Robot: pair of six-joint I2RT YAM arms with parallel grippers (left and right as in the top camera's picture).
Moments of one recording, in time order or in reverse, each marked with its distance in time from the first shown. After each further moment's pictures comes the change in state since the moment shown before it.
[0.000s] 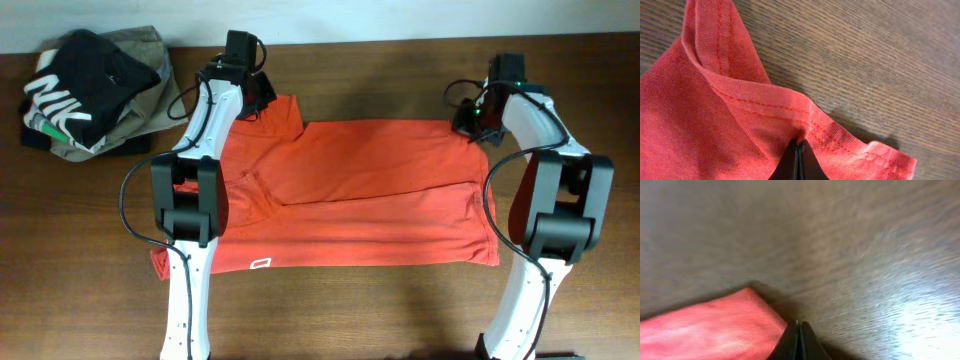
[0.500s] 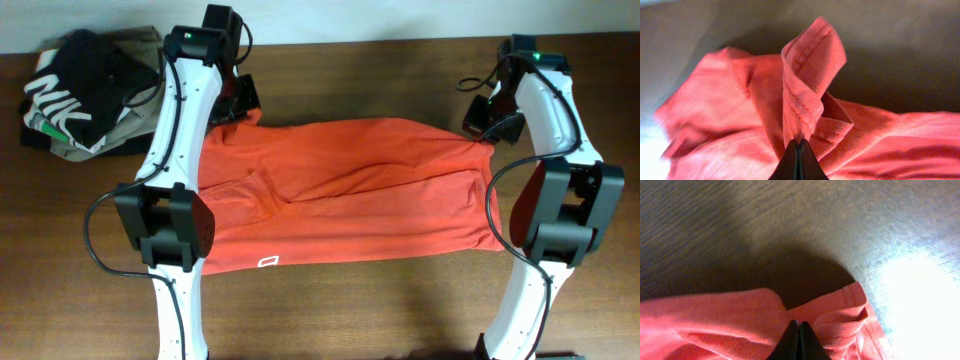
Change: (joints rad) left arm -0.003 -0.287 0.062 -0.636 -0.037 0.127; right arm 0.001 -0.028 0.209 -0.480 0.055 0.072
